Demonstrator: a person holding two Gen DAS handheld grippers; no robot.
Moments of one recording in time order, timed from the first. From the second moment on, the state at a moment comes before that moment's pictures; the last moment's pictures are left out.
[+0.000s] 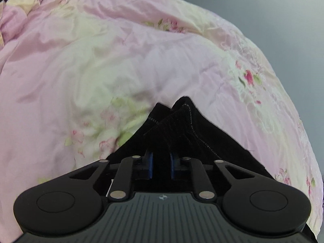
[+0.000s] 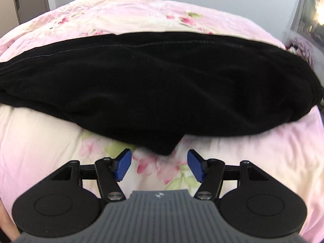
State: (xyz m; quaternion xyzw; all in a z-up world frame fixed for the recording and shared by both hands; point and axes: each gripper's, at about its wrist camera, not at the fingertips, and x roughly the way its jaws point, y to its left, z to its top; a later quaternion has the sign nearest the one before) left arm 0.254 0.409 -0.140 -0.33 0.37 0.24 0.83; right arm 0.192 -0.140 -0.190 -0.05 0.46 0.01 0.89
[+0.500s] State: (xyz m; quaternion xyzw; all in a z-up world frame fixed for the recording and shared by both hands) left arm 0.287 0.400 -0.149 -0.20 0.42 0.27 0.84; right arm 0.176 -0.131 -0.165 -0.10 0.43 0.04 0.90
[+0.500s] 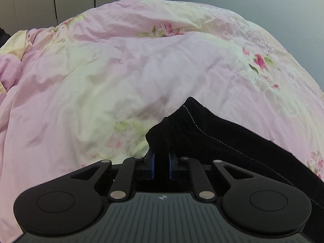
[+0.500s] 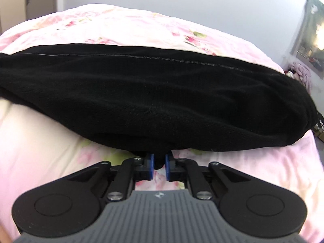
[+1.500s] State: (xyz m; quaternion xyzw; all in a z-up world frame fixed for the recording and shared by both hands) left arm 0.305 0.177 -0.088 0.02 0.46 0.07 0.88; right arm 0.275 -0.388 -0.075 -0.05 0.45 -0.03 0.89
